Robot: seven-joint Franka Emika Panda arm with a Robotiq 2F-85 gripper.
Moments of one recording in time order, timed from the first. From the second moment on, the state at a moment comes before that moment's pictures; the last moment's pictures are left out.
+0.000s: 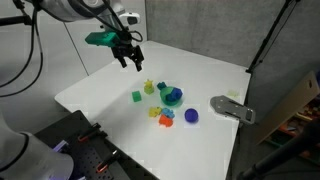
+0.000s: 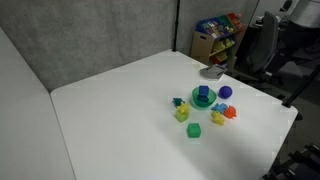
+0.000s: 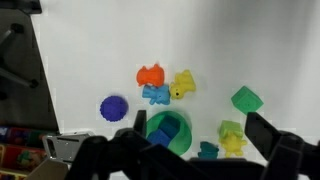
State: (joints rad) arm 0.01 -0.35 0.12 -2.51 -0.18 2.20 0.07
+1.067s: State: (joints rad) arm 0.00 0.00 0.04 -2.18 -0.07 2.20 0.08
